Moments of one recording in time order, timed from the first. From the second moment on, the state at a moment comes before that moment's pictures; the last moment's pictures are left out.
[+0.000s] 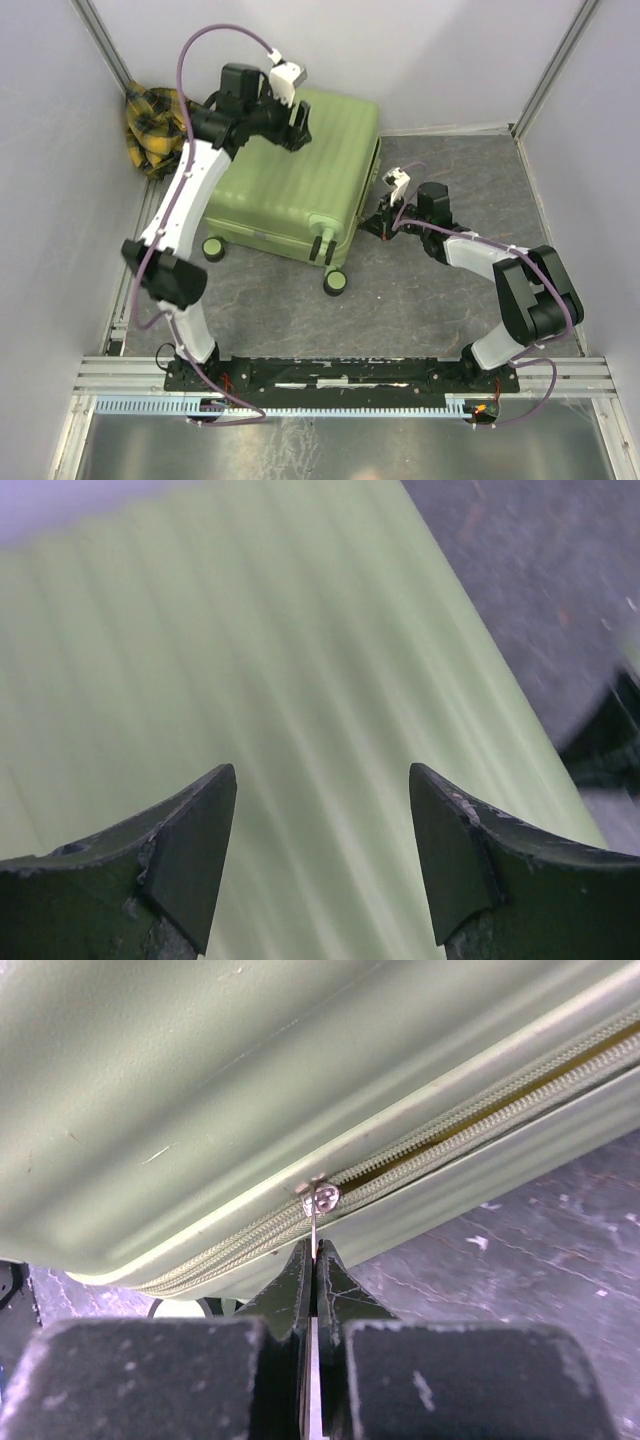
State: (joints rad) left arm -0.36 1.77 2.03 -0.81 0.36 0.20; right arm 0.32 1.58 0.78 0.39 -0.69 0.17
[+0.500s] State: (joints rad) left arm -0.40 2.25 2.38 -0.51 -0.05 0.18; right arm 0.44 1.58 0.76 0.46 -0.58 0.23
